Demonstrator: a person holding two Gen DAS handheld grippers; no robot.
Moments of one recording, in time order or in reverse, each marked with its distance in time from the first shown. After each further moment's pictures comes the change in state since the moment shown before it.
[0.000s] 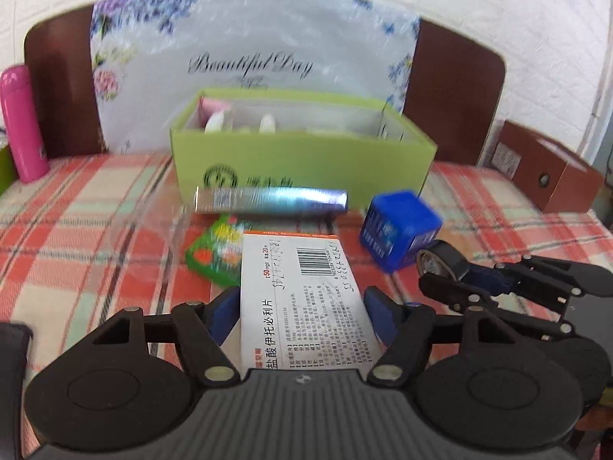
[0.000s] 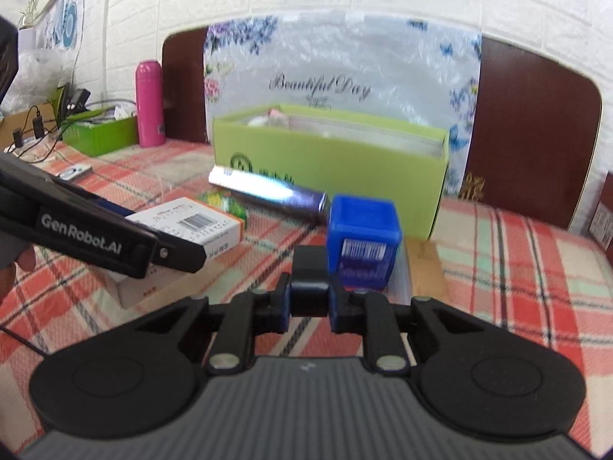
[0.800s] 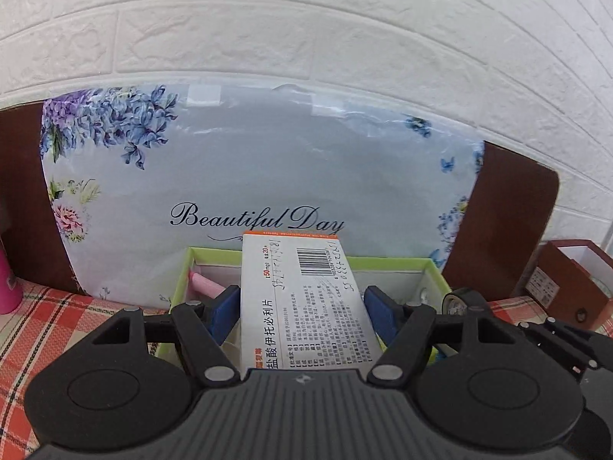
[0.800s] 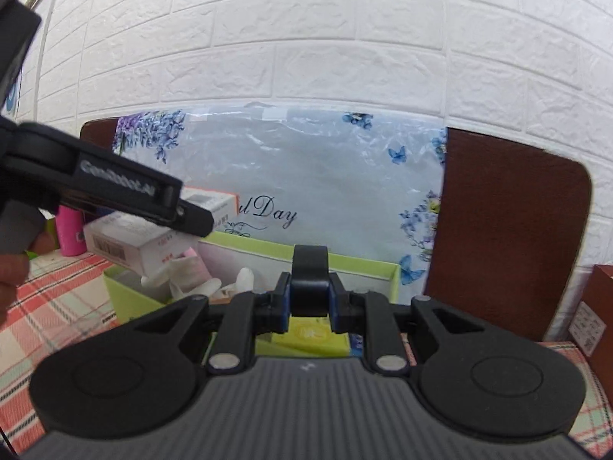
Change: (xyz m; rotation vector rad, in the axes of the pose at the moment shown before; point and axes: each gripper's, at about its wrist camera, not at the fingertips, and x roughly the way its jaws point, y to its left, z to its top) left arm 0.084 0.022 0.151 -0.032 -0.154 0.025; right arm 0.078 -0.055 0.114 0.072 -0.181 -0.133
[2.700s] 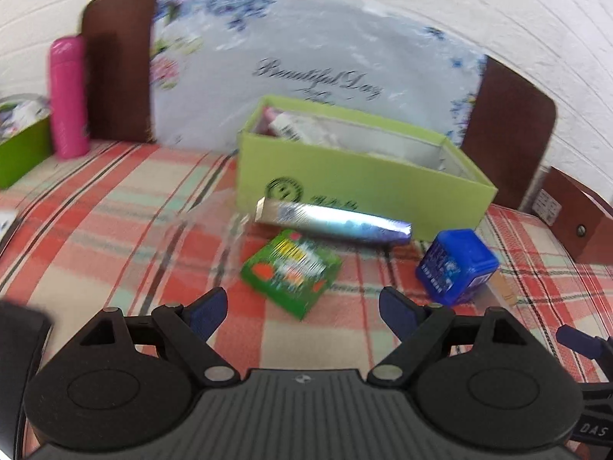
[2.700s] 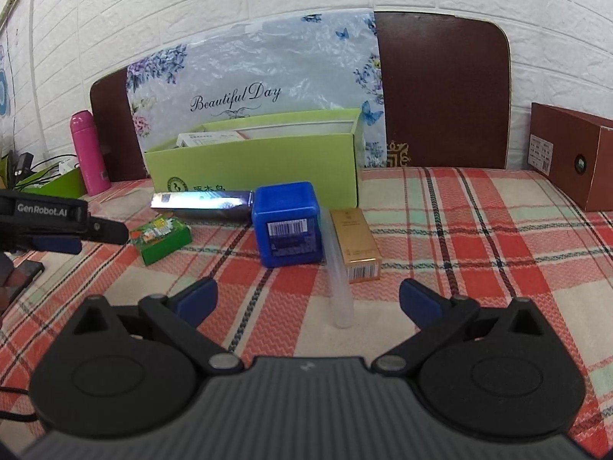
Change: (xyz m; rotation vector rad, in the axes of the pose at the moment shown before) left arm -0.090 0.022 -0.149 -0.073 0.097 0.052; right arm -0.131 0.003 -0.116 0.186 0.184 -0.029
